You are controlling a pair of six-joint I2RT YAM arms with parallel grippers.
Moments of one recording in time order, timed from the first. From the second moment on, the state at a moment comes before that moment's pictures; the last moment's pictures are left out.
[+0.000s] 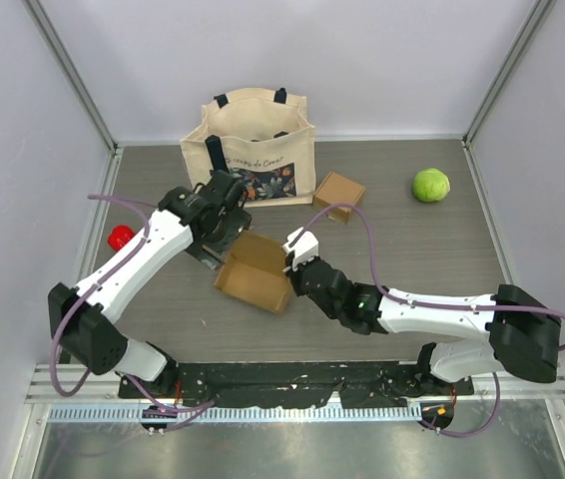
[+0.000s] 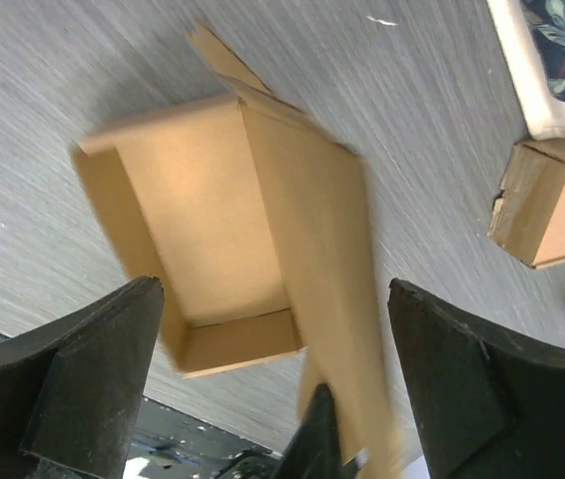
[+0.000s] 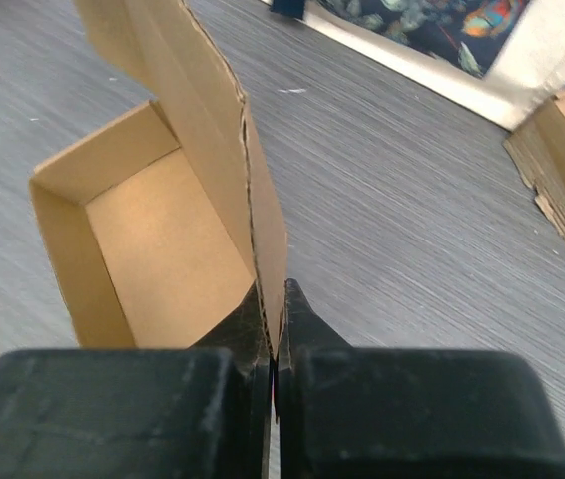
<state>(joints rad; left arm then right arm) -0.59 1.49 1.44 -1.20 -0.28 -1.58 1.18 1.32 0.70 0.26 0.57 0.13</state>
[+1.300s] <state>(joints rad) -0.24 1.28 0.71 0.04 0.58 -0.42 0.52 1.30 0.66 0.17 -0.44 0.00</state>
